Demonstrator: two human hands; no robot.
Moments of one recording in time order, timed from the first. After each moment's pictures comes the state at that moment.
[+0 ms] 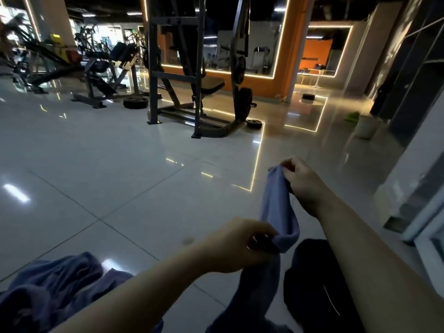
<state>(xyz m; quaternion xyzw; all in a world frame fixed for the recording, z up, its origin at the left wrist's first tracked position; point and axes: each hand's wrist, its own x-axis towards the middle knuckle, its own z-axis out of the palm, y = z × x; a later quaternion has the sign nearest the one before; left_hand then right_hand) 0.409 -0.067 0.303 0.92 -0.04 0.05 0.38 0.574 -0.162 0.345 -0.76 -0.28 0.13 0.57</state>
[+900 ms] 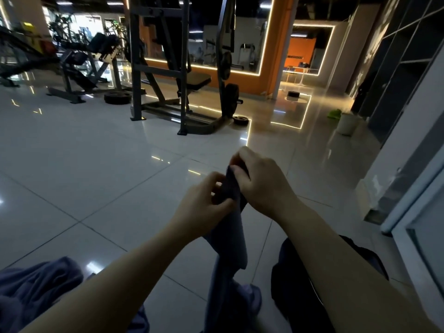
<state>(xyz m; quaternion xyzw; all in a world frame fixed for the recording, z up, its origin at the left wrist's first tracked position) 0.428 -0.036 0.310 0.86 0.12 0.24 0.44 0.517 -0.145 0.361 -0.77 -0.53 -0.15 0.34</state>
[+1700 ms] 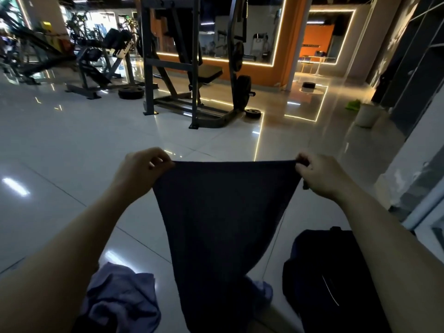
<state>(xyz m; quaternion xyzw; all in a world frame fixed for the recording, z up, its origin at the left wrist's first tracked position) 0.397 0.084 0.313 0.90 0.22 0.32 0.21 0.605 -0.193 0.348 -0.89 -0.36 -0.02 0.28</state>
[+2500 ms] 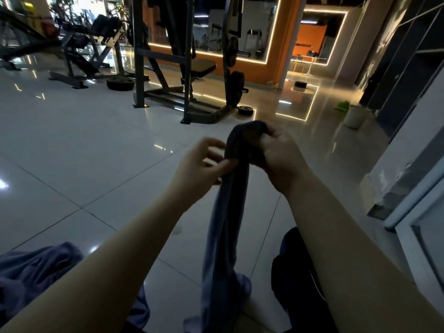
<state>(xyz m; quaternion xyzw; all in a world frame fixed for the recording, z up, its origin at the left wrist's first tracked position) 0.444 -0.012 0.322 0.77 0.09 0.29 0.55 0.540 -0.133 0.373 -0.63 -0.33 0.18 0.68</state>
